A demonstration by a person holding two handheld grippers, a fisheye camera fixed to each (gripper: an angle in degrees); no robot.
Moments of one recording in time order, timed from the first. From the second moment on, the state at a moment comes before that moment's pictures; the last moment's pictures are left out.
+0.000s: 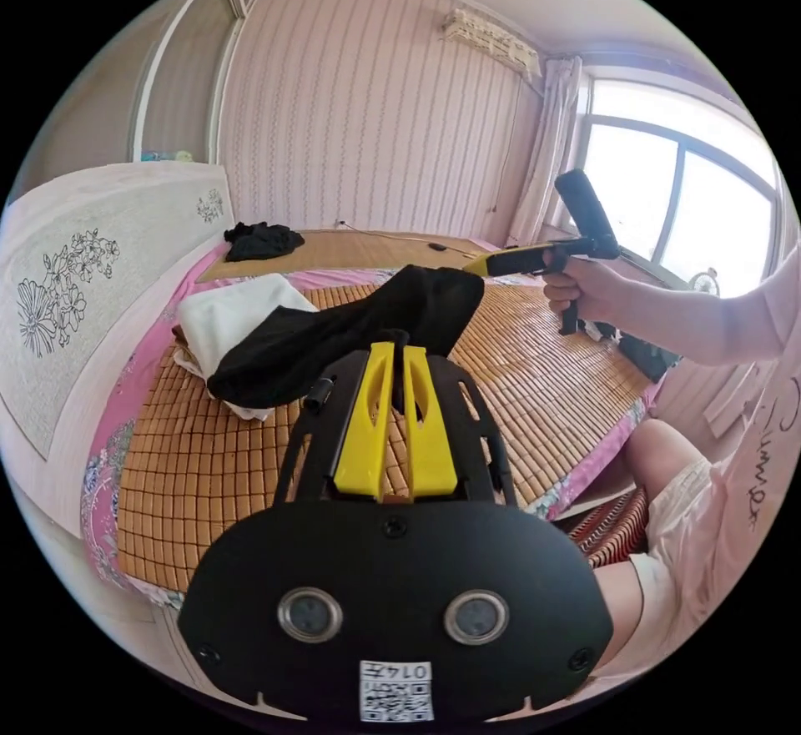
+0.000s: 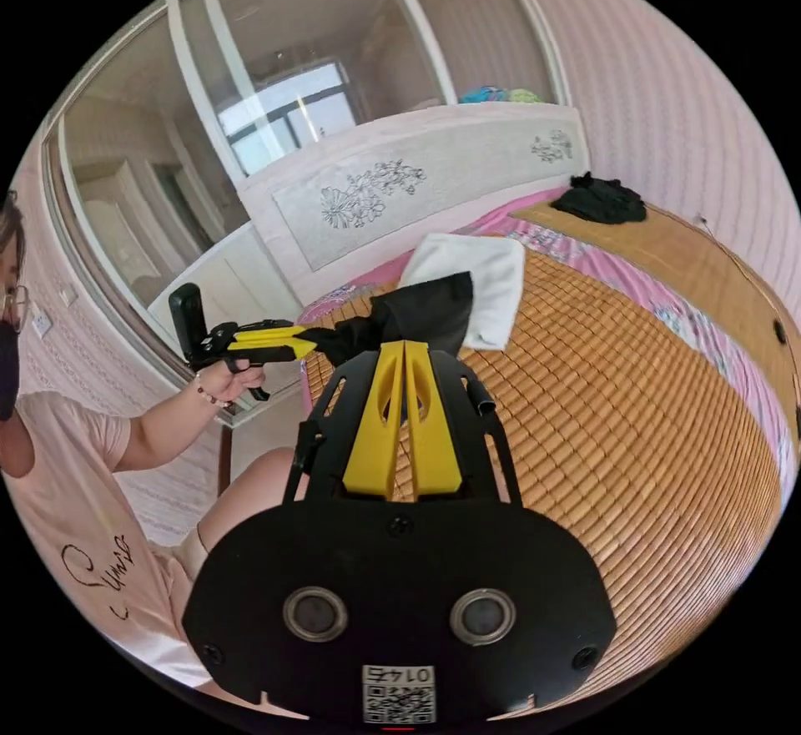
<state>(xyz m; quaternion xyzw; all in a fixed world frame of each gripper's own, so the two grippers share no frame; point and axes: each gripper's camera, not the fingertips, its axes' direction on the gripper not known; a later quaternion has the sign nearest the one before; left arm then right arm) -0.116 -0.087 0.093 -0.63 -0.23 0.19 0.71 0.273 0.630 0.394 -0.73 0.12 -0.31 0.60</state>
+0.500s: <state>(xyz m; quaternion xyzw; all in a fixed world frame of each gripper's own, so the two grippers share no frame) -0.008 -0.075 0.119 -0.61 -0.20 0.15 0.75 0.264 0.294 0.148 -0.54 0.27 -0.21 0.77</state>
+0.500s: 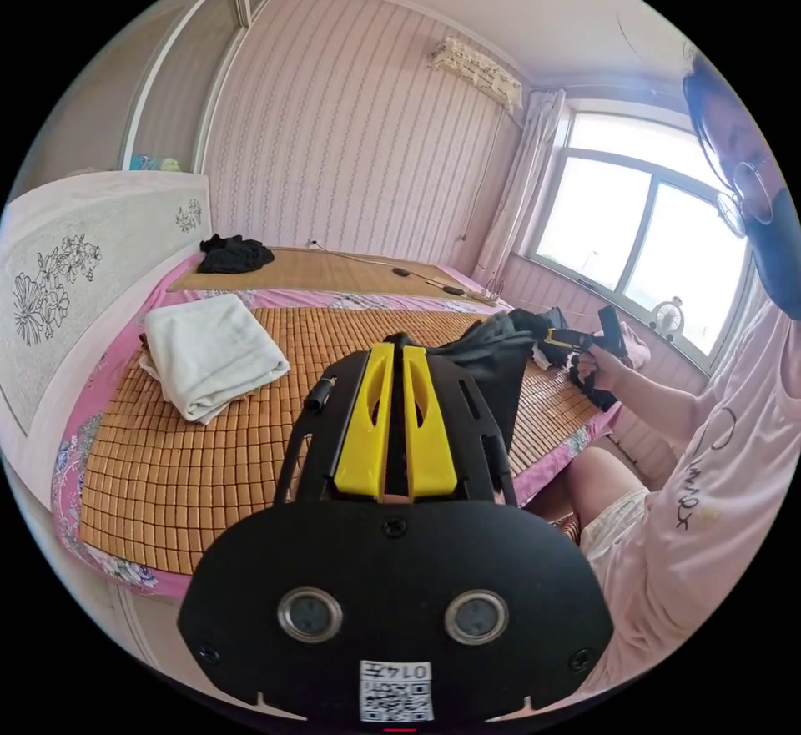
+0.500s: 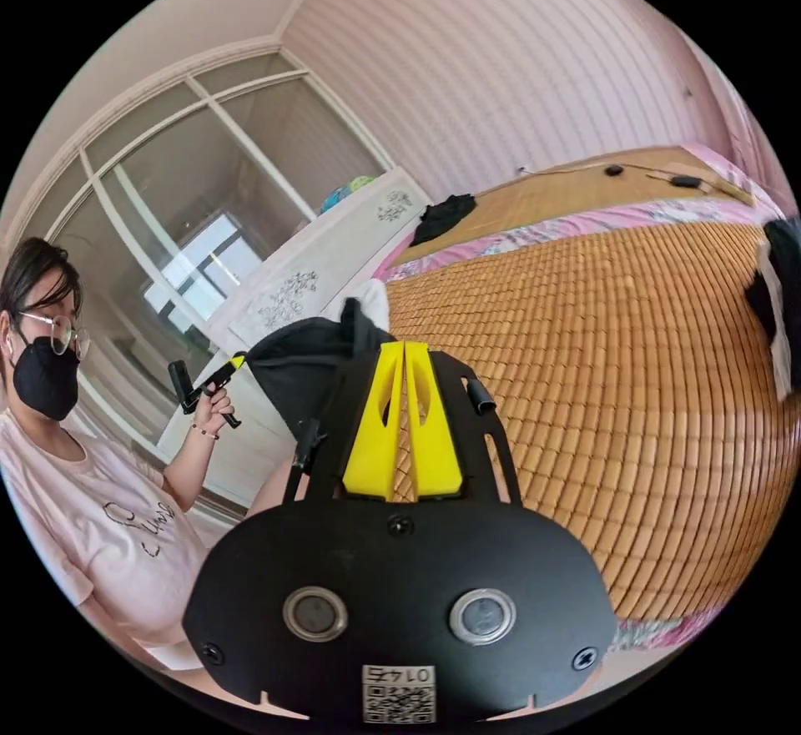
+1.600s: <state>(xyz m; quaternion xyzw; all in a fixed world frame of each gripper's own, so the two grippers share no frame) 0.057 0.039 0.096 -0.76 -0.22 0.02 0.61 0.259 0.294 -0.050 -0.68 0.47 -0.25 0.50</state>
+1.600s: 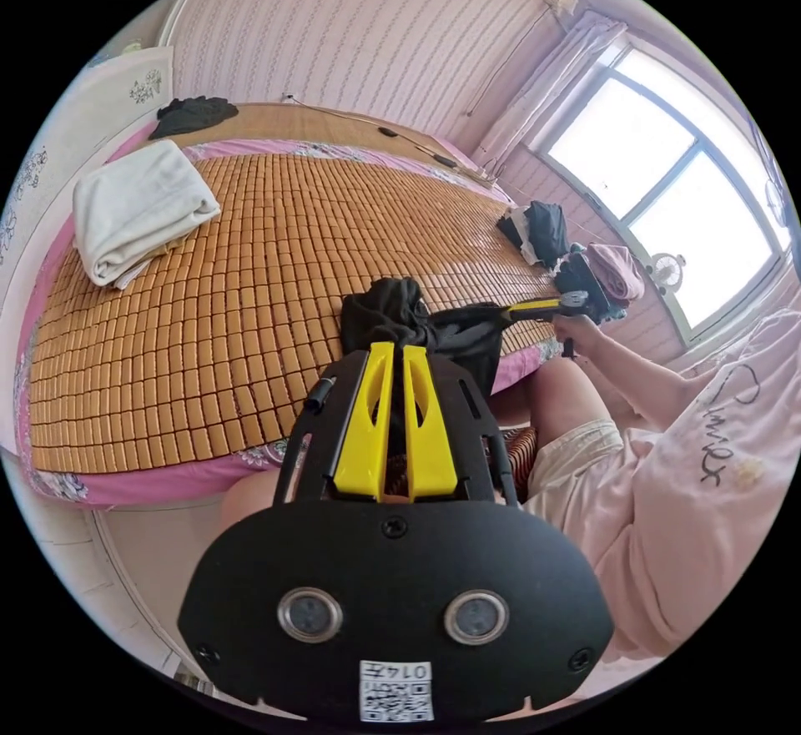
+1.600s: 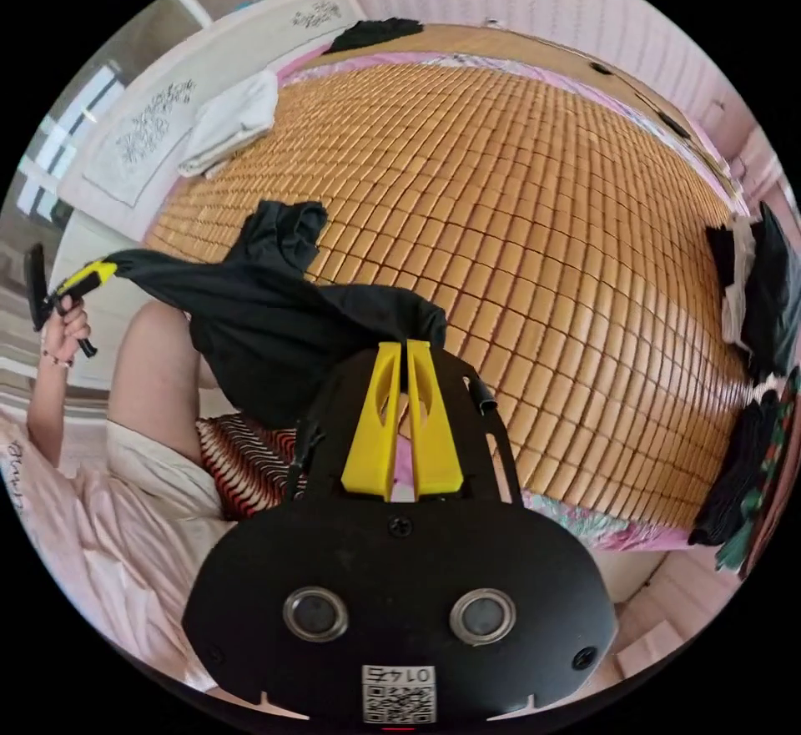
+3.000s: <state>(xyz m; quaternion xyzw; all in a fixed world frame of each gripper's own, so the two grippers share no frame) 0.284 -0.188 0.283 -0.48 -0.09 0.13 0.86 -0.113 0.083 -0.111 -0.40 0.33 -0.48 0.71</state>
